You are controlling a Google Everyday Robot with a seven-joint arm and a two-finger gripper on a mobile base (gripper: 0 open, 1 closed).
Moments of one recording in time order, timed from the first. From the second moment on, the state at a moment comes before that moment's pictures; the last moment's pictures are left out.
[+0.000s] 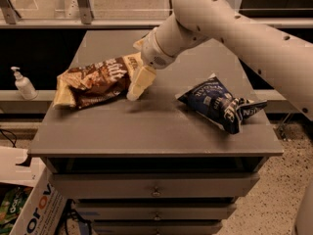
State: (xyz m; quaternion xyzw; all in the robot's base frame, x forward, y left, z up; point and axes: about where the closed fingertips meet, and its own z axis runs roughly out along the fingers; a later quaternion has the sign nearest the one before) arm 0.643 0.056 0.862 -0.67 0.64 0.14 0.34
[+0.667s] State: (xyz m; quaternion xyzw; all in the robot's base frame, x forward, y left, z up) arm 0.643 0.088 0.859 -0.67 0.64 0.19 0.34
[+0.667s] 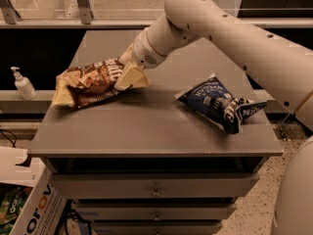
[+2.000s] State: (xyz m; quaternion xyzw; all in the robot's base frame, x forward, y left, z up) arm 0.631 0.085 0.910 -0.61 0.63 0.25 0.41
